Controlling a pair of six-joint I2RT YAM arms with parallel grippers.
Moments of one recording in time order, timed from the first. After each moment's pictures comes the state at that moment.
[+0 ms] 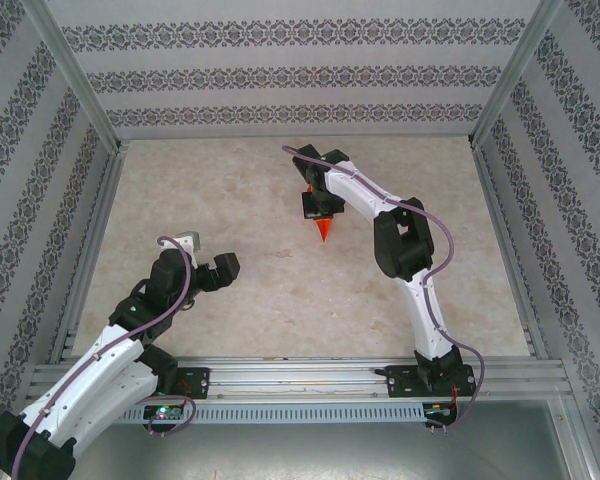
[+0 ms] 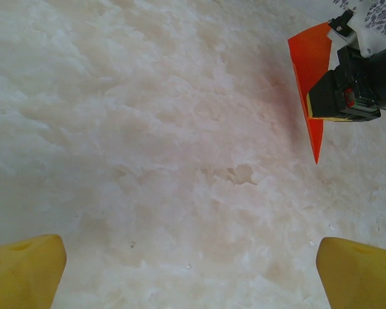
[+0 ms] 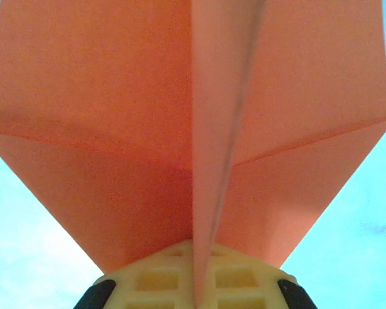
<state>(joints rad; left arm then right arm) -0.45 0.66 0.48 -0.40 -0.07 -0.63 0.51 2.34 2.07 -1.16 0.07 0.46</state>
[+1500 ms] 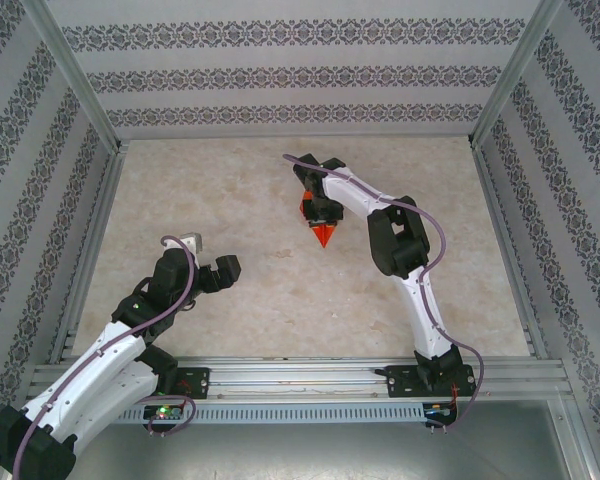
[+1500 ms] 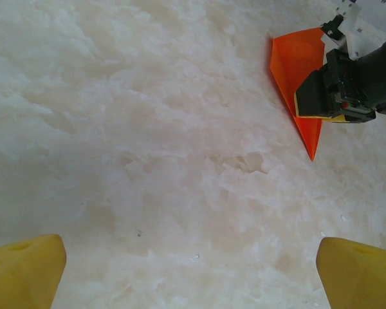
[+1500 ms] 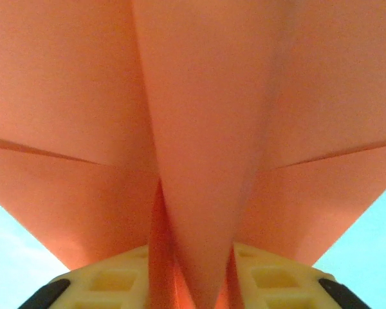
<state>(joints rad) -0.45 0.69 0.48 -0.42 -0.07 -0.63 0.51 2.39 2.01 -1.09 0.07 0.50</state>
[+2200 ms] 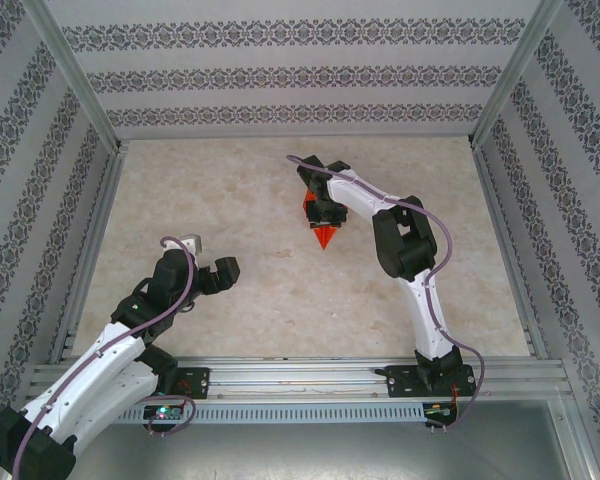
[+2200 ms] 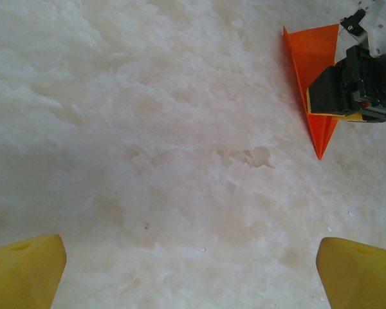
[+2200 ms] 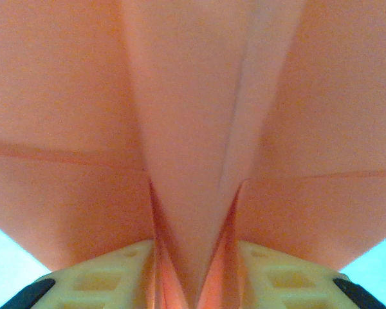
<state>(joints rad) -0.45 0.69 0.48 -0.45 -0.07 -0.63 0.50 2.32 1.91 -1.03 0.06 0.50</state>
